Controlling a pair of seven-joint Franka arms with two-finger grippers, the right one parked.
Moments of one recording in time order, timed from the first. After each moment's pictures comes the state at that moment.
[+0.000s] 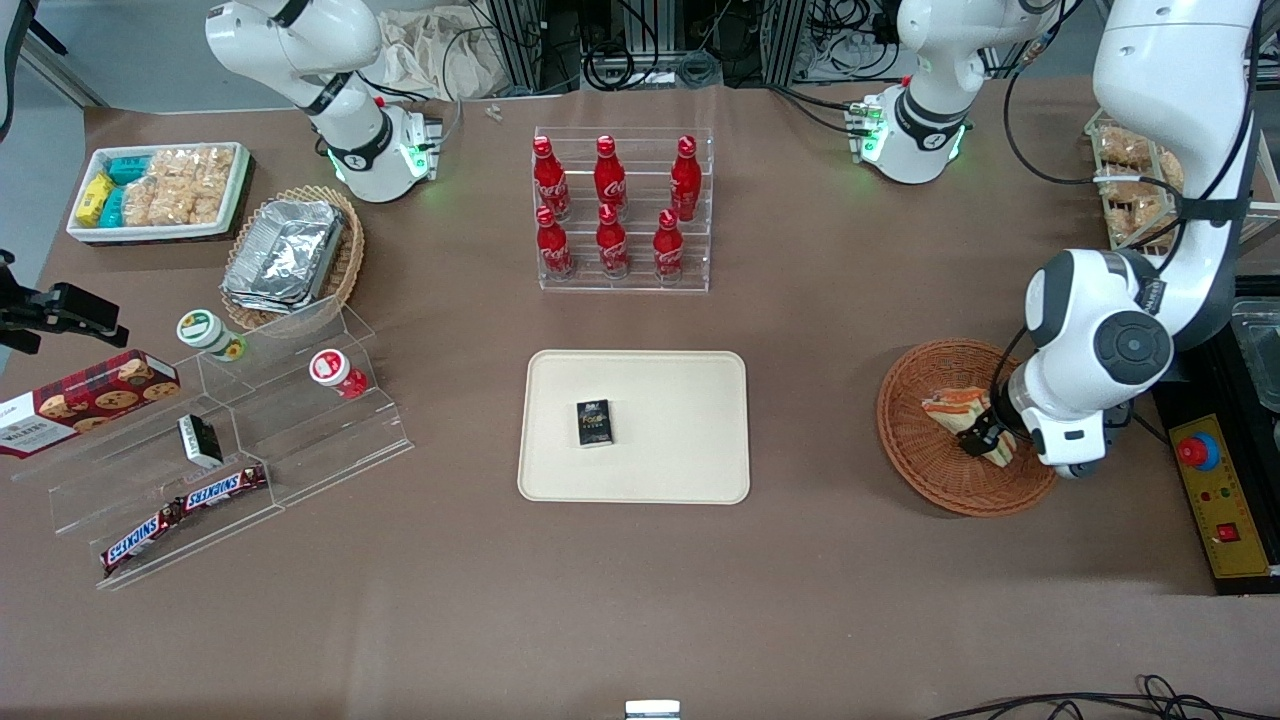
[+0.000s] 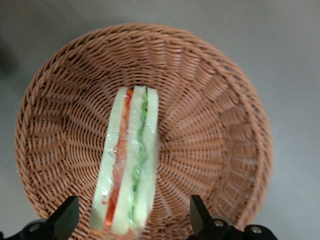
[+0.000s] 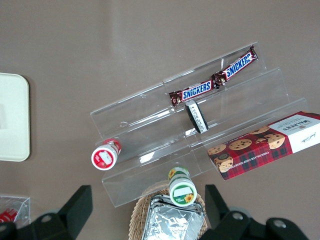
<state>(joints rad) 0.15 0.35 -0.21 -2.01 0.20 2.28 -1.07</state>
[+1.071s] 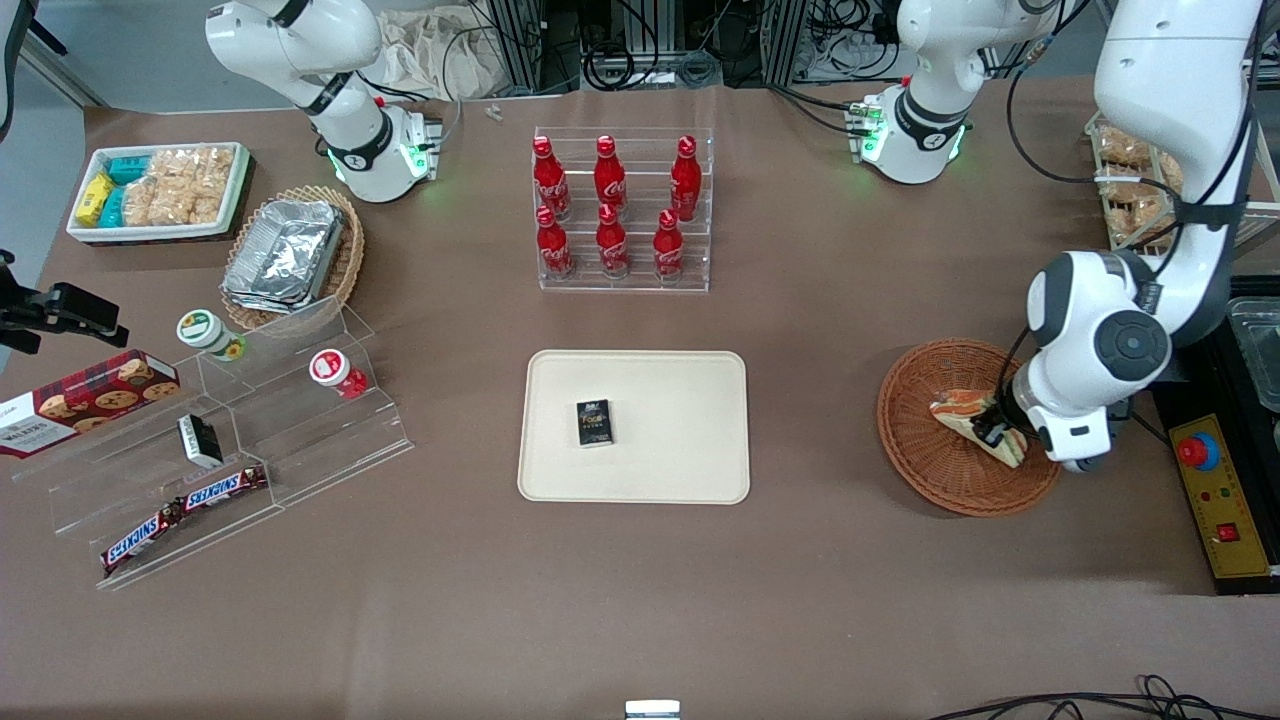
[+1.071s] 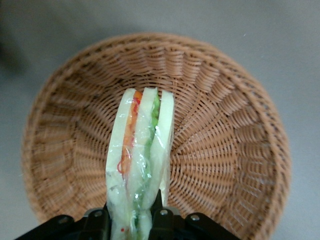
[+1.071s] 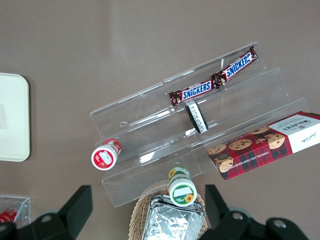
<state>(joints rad) 0.15 0.35 -0.20 -1.93 0.20 2.18 -1.09</state>
